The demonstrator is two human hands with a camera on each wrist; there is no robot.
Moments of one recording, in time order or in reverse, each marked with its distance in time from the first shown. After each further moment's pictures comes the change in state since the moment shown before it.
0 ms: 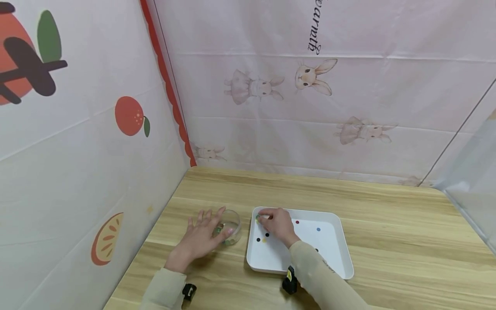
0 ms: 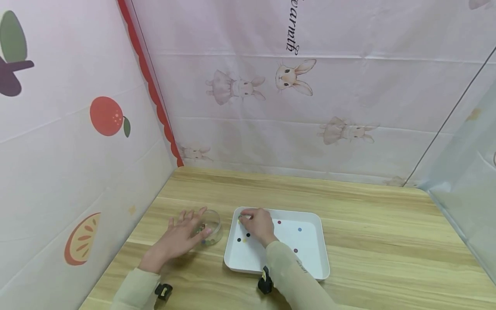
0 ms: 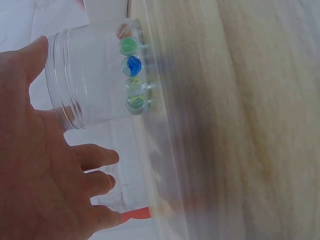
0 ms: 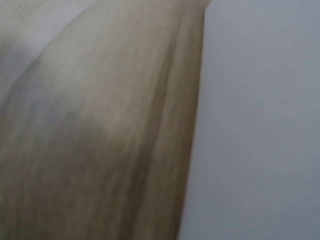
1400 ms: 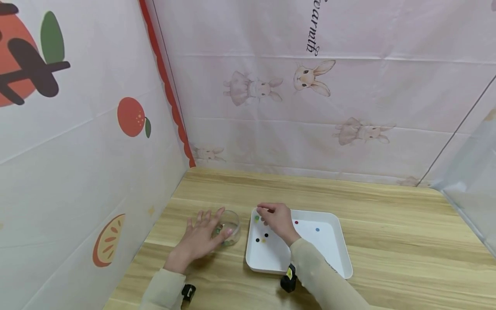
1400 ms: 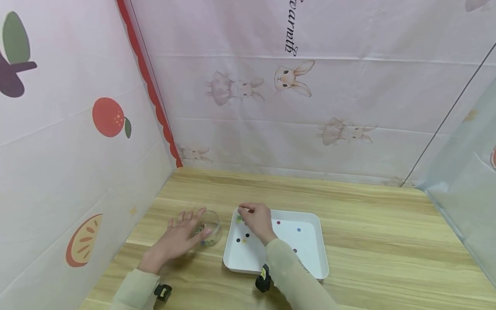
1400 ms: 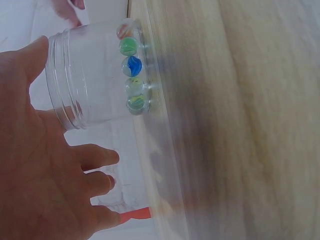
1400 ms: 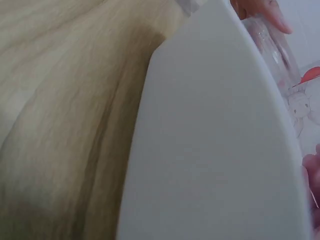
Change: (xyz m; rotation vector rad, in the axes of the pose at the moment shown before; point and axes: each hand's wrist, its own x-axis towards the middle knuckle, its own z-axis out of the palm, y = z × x) left_hand 0.002 -0.001 0.002 0.004 -0.003 -0.008; right_hand -0.003 -0.028 -0.015 0.240 0.020 0.116
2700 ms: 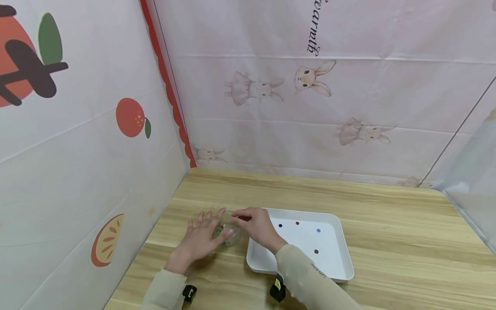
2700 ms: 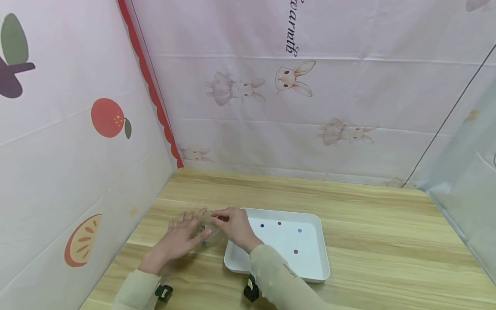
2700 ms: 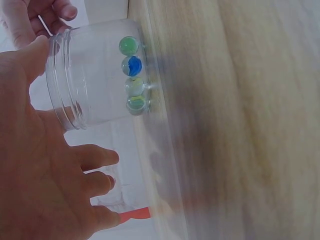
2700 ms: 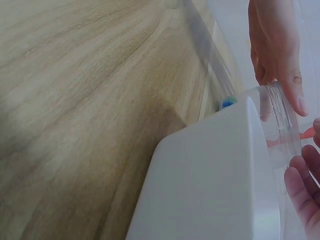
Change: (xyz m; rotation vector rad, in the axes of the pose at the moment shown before) left_hand -0.001 -0.004 0.002 -0.007 0.006 0.013; right_hand -0.023 -0.037 0.039 -0.098 -0.142 -0.396
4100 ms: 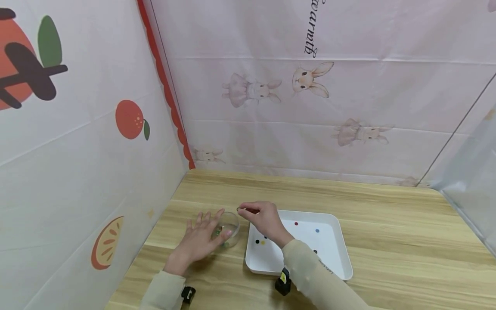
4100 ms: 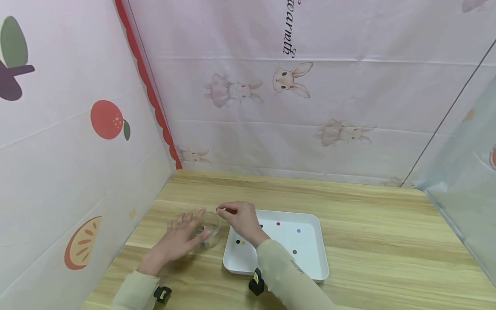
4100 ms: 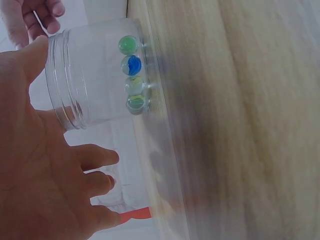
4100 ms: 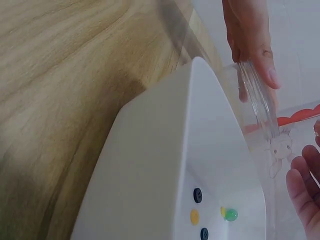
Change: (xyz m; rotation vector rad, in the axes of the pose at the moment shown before) left_hand -0.001 0.003 -0.002 0.000 0.002 -0.013; right_hand 0.002 -0.001 -0.029 0.043 0.050 0.053
